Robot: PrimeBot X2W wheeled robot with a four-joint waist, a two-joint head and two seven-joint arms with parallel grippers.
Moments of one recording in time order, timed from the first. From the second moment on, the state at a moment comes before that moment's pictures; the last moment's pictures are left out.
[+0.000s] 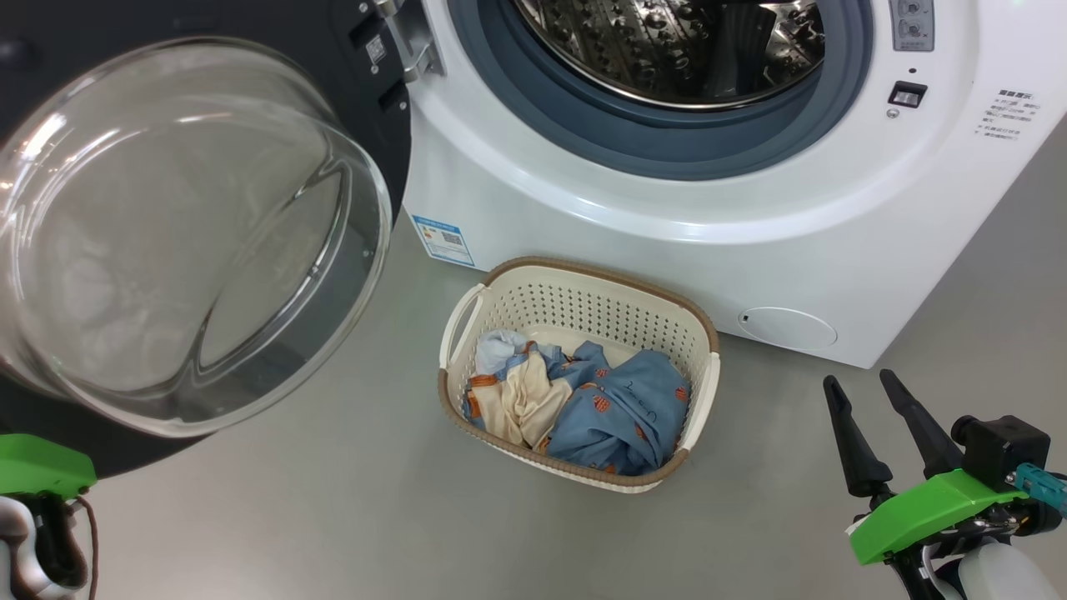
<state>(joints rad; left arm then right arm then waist) -0.37 0.26 0.14 0.51 -0.55 0.16 -0.26 -0.18 -0.23 0.06 0.34 0.39 0.13 -0.23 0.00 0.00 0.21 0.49</state>
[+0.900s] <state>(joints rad) -0.34 0.19 0.23 0.34 -0.37 0.09 -0.26 -0.19 -0.20 0.06 0.36 0.39 0.13 -0.24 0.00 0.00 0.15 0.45</state>
